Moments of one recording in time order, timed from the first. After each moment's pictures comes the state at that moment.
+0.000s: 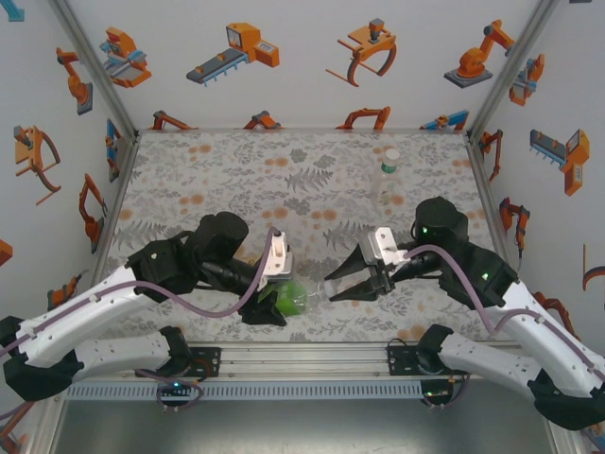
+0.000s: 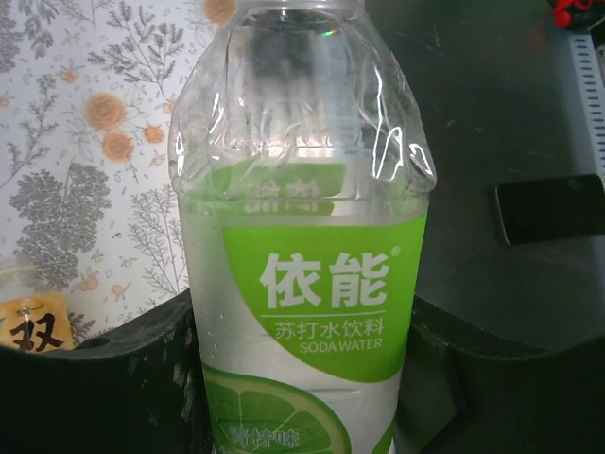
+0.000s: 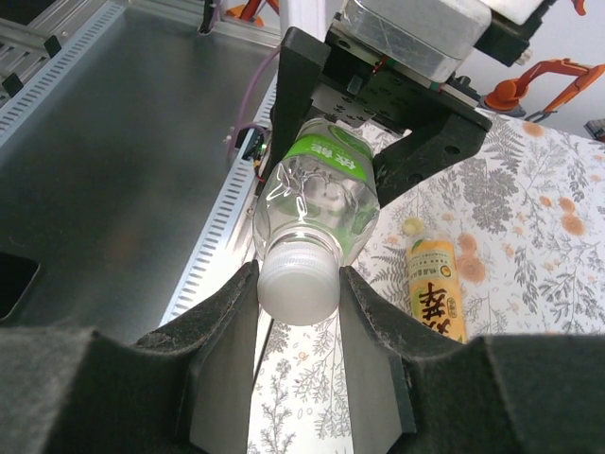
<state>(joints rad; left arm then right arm) -1.10 1.00 1.13 -0.79 0.61 0.23 0.85 0.84 1.11 -0.56 -0.98 -0.40</state>
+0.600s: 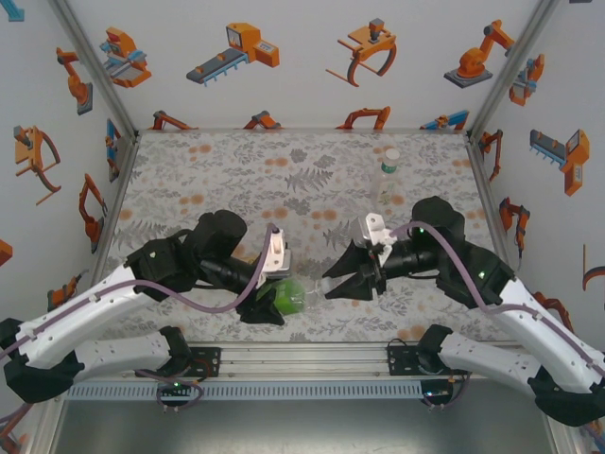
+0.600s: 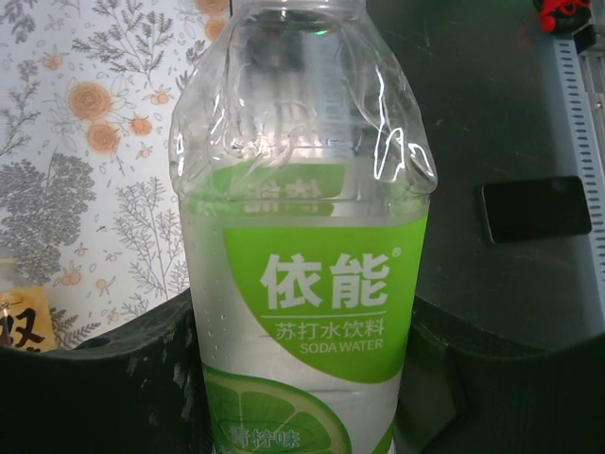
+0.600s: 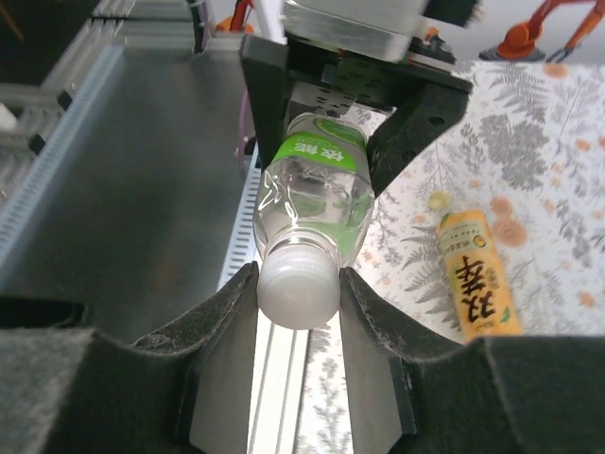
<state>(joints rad) -1.07 0.99 1.13 -0.81 0.61 0.22 0.87 0.85 1.11 -0.52 -0.86 -0.13</state>
